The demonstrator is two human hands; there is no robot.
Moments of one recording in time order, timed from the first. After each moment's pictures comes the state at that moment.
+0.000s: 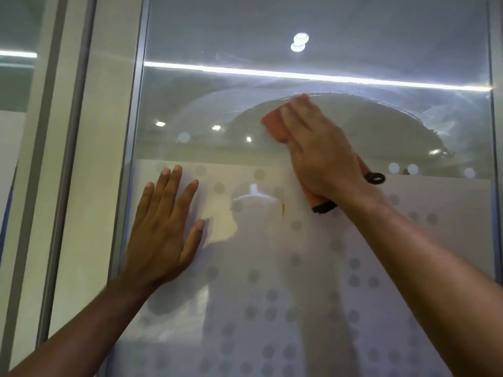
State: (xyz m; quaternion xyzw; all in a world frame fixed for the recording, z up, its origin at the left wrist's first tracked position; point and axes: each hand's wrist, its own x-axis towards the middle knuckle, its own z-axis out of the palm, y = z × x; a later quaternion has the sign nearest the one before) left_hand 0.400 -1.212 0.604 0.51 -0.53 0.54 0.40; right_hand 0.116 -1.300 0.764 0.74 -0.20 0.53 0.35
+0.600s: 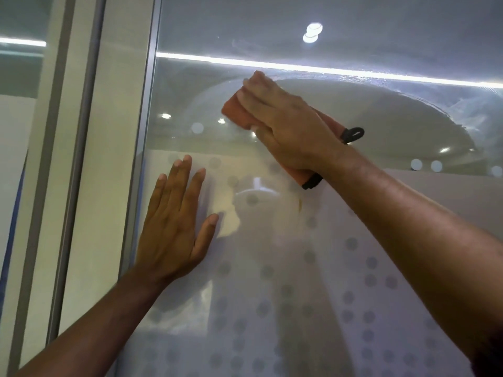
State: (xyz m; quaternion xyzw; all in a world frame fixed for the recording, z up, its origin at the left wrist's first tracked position) left_hand 0.404 -1.216 0.602 0.47 -0.54 0.54 0.45; right_hand 0.177 -1.271 0.794 0.82 -0.12 0.40 0.39
